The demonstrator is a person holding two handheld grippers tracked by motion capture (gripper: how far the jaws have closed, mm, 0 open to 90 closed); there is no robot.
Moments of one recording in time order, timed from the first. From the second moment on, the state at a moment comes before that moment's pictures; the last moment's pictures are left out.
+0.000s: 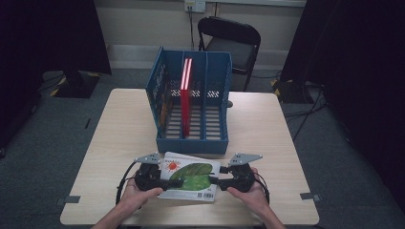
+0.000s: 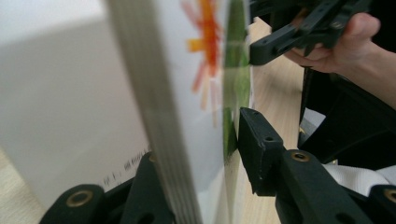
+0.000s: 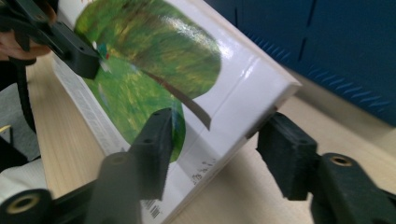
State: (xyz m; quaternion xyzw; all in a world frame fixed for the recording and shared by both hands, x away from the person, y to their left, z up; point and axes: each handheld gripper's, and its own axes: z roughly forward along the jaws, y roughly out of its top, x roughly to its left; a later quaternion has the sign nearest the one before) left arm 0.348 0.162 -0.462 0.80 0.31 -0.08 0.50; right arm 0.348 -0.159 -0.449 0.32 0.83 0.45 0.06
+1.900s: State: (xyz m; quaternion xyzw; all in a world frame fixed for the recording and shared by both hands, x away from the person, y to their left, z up) left arm 0.347 0.199 -0.449 0.82 0.35 0.01 0.46; right arm 0.333 -0.147 -0.438 0.24 0.86 0.45 0.10
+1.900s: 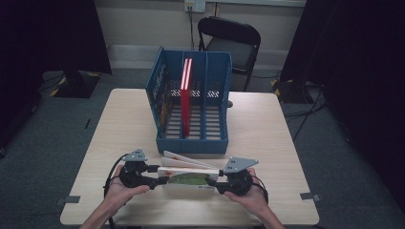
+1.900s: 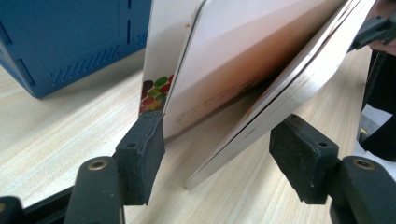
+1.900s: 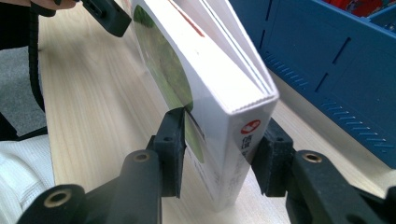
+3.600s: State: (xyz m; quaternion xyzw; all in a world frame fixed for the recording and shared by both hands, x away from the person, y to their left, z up) left arm 0.358 0.178 -0.457 0.80 0.35 0.04 0.48; right arm 0.327 -0.129 -0.442 0.21 0.86 0.46 0.07
